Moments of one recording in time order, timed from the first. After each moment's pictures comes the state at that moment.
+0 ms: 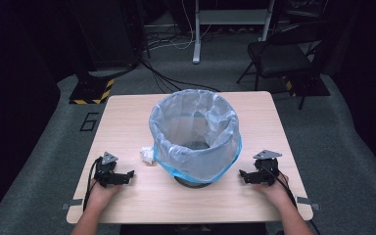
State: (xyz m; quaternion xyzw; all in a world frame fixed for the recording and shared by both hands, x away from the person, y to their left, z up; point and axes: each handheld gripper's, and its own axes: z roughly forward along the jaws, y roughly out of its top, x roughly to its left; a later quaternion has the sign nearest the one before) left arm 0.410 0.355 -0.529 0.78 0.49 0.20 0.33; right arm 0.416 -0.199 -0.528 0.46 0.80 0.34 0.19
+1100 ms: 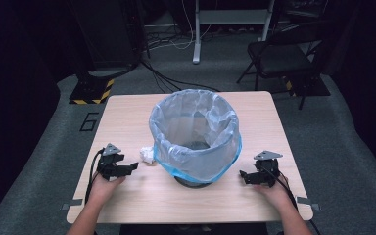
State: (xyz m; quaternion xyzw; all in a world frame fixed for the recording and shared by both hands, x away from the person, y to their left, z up) left arm 0.421 0.334 -0.488 0.79 0.46 0.17 0.37; right arm 0.414 -0.200 -0.528 0.46 0.80 0.34 0.19
